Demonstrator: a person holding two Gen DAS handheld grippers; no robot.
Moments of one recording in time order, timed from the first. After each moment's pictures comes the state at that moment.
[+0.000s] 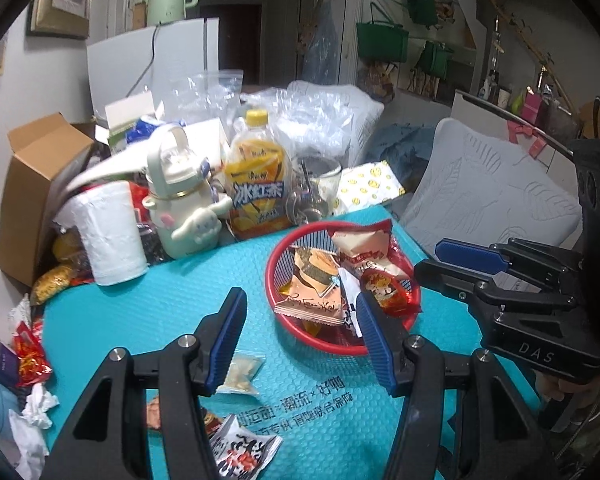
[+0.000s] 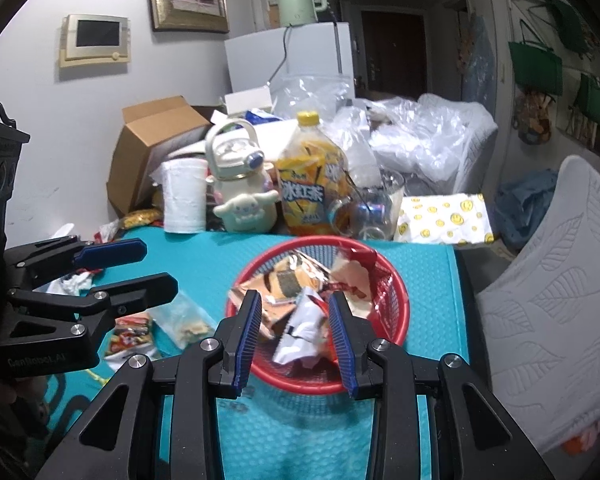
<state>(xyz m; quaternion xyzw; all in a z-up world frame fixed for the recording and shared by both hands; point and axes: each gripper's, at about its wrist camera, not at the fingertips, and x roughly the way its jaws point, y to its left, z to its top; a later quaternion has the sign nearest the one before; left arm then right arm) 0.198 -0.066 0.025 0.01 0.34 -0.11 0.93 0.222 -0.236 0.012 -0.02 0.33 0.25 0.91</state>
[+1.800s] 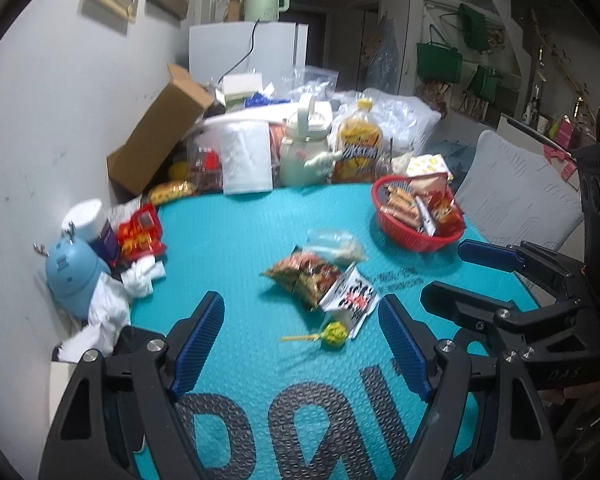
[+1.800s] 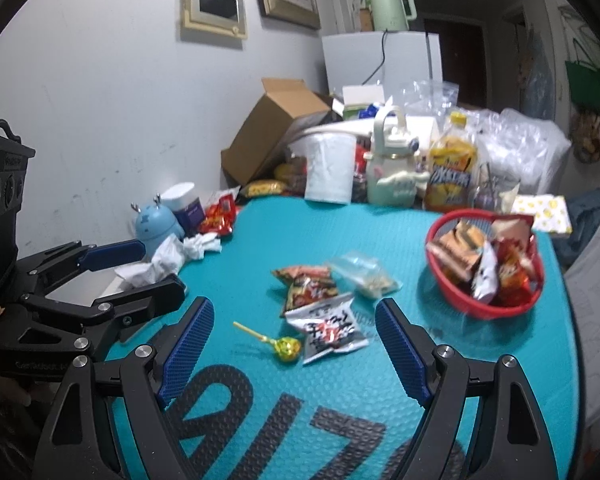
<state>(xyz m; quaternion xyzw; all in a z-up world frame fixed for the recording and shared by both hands) 0.031 0.056 0.002 -0.03 0.34 -0.01 0.94 0.085 -0.120 0.005 -0.03 0.33 0.35 0.88</state>
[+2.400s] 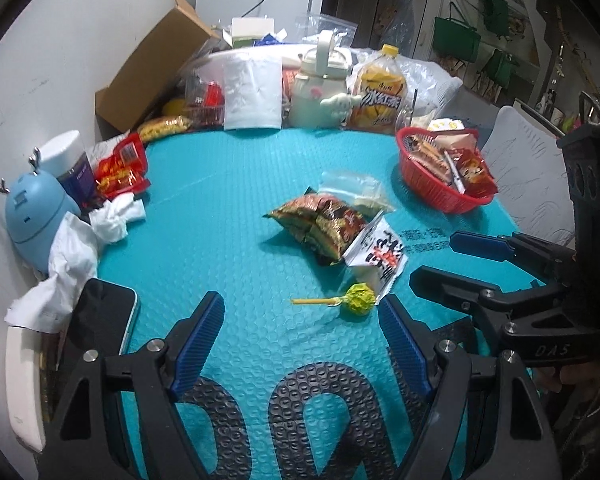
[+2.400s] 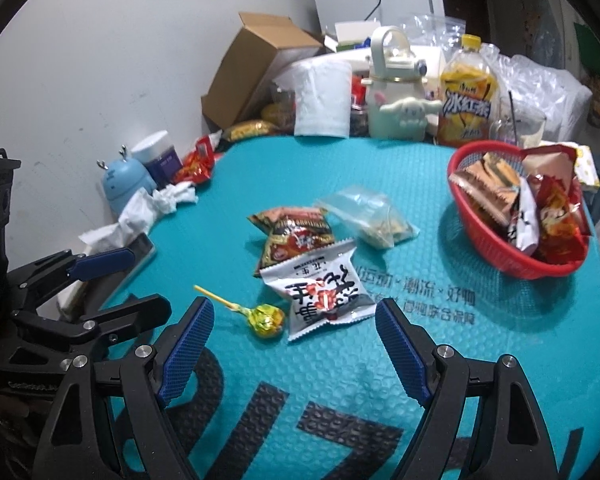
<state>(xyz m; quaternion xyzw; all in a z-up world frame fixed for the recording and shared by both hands) 0.061 0.072 -0.060 -0.06 0.40 -0.01 0.91 0.127 -0.102 -0.059 -0.04 0.41 0.34 0.85</state>
